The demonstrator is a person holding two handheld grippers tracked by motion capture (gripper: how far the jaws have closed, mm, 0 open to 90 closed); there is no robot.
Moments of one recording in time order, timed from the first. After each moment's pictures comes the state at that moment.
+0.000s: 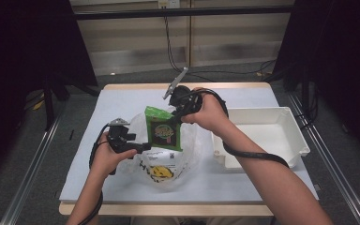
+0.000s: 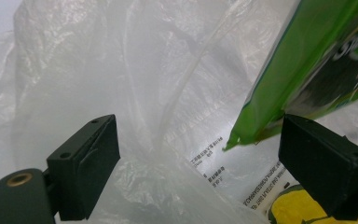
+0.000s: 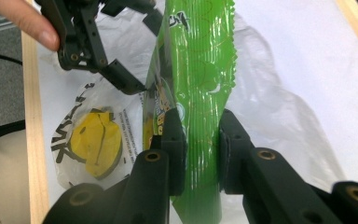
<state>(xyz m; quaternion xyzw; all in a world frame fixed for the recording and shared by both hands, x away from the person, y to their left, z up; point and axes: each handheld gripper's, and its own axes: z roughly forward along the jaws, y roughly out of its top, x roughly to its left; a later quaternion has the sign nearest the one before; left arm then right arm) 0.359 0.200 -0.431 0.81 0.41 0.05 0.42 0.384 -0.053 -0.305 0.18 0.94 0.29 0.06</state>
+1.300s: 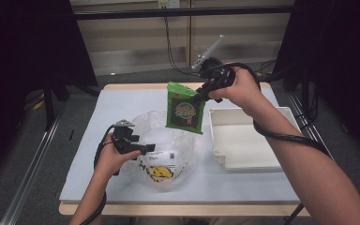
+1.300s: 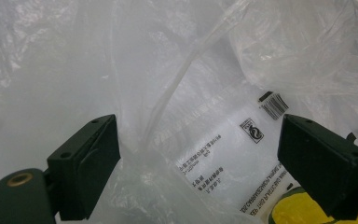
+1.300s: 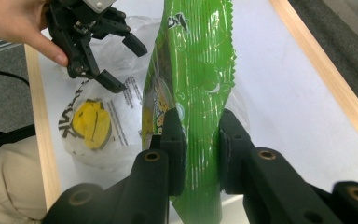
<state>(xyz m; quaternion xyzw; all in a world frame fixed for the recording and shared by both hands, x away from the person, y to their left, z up) 0.360 0.190 -0.440 0.82 0.41 0.04 0.41 0.389 -0.123 -0.241 0.22 0.92 0.31 0.07</state>
